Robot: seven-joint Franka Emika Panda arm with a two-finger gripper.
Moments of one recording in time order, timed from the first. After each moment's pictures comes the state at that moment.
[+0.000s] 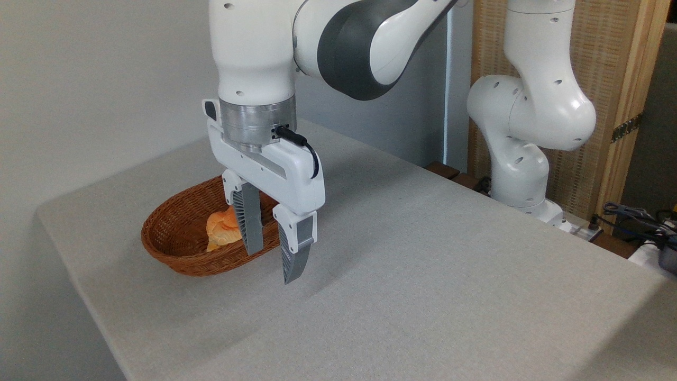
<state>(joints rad) -0.01 -0.03 0.01 -1.93 -0.06 2.03 0.74</state>
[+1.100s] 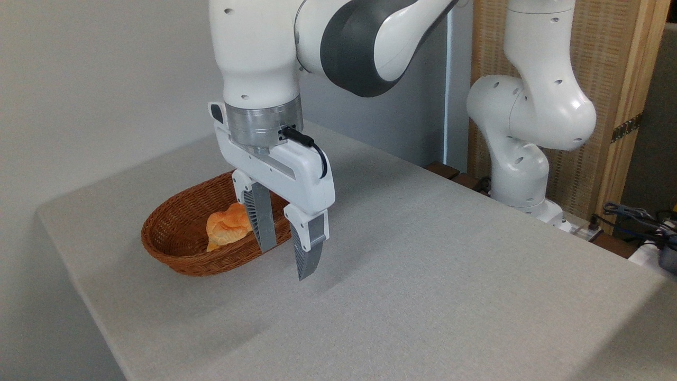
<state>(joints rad) 0.00 -0.03 0.01 -1.92 -0.06 1.95 0.75</state>
